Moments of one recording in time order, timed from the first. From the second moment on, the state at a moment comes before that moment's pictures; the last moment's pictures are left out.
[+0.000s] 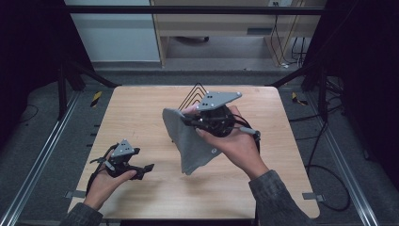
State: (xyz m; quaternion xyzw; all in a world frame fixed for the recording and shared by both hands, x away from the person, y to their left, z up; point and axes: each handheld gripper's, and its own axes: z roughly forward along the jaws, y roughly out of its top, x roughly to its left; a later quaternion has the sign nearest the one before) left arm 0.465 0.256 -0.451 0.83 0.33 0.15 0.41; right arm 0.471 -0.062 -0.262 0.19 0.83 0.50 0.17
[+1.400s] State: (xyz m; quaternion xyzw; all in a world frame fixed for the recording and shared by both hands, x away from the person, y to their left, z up) left arm 0.502 0.236 -0.411 0.82 0.29 0.15 0.47; right arm 0.477 -0.014 -0.260 0.16 0.84 0.49 0.15
